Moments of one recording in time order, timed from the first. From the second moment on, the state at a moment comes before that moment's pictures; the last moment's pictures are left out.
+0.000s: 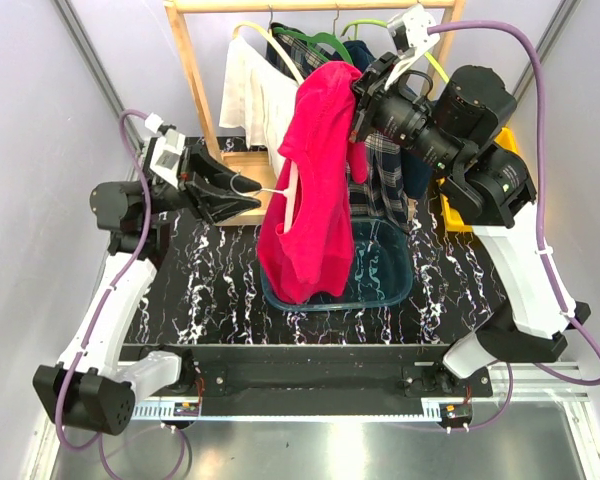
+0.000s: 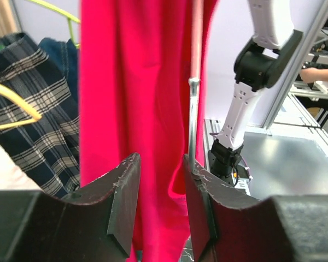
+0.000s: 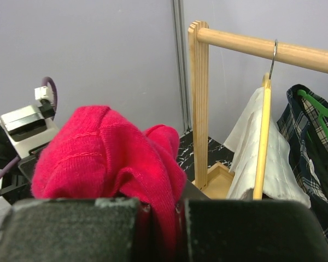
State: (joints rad) left arm -0.16 1.09 1.08 0.74 1.27 -0.79; right arm 0.76 1.55 2.31 -0.57 -0.14 0.14
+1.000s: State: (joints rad) left arm -0.13 1.13 1.15 0.17 1.49 -0.30; right arm 0.75 1.55 2.31 -0.63 -0.11 0.11
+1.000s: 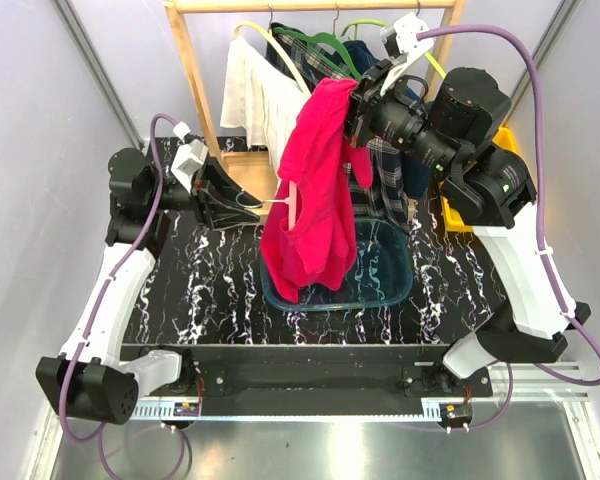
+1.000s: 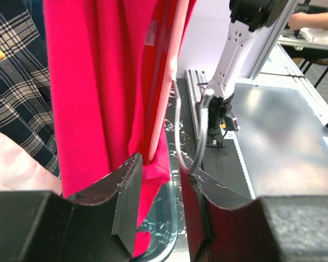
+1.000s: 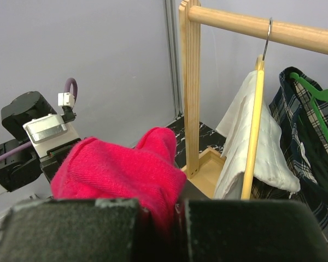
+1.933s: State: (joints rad) left arm -0.21 1.10 1.16 -0.12 1.48 0.13; right arm 0.75 1.56 2.37 -0.69 -0.10 0.11
